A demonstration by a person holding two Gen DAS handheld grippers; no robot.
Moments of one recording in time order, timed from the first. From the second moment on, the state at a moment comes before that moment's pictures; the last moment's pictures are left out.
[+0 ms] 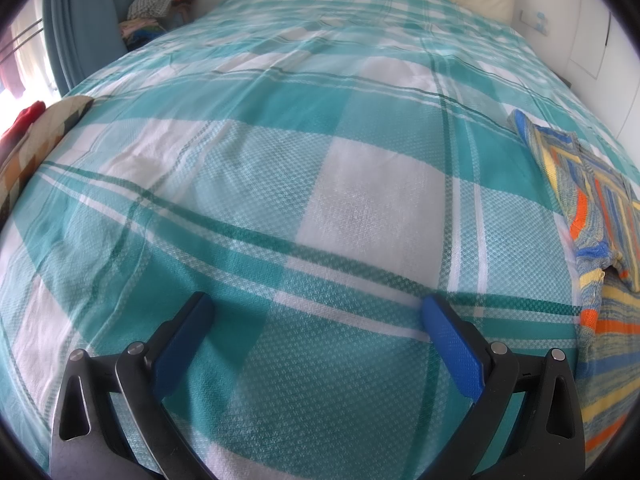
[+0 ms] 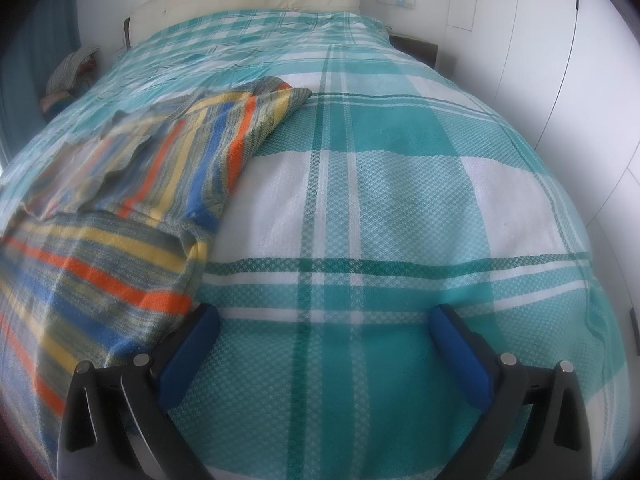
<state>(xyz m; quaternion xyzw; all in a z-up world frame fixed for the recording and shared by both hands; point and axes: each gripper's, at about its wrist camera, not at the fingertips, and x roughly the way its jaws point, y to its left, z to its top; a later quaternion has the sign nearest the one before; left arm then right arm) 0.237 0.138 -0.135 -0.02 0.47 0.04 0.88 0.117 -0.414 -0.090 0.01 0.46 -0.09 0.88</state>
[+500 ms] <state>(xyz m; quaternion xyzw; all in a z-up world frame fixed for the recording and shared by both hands) 0.234 0.136 -0.132 -0.02 0.49 0.04 0.87 0.116 -0.415 -0.091 0.01 0.46 -0.09 0.88</state>
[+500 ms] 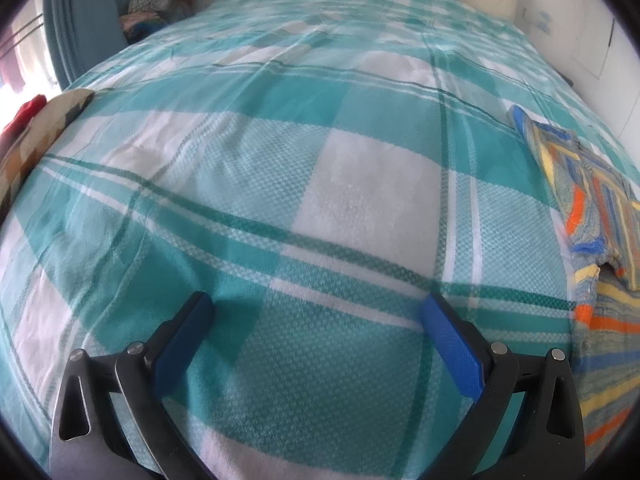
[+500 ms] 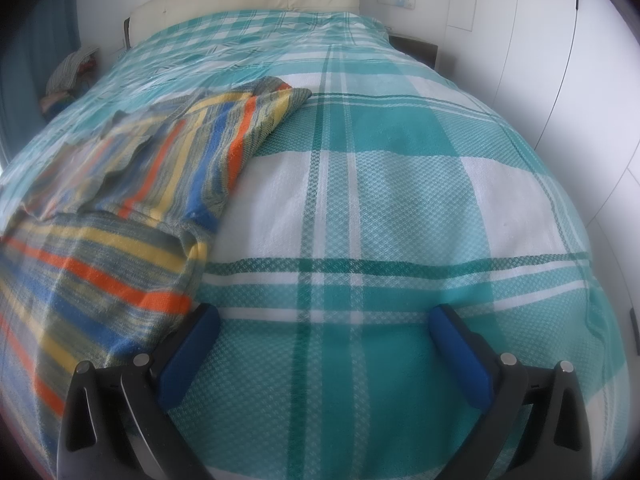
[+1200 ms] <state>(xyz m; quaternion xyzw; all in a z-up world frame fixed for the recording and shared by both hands) 0.045 0.065 -0.068 0.11 0.56 -0.21 0.79 -0.018 -0.342 -0.004 0.02 0.57 0.12 0.81</state>
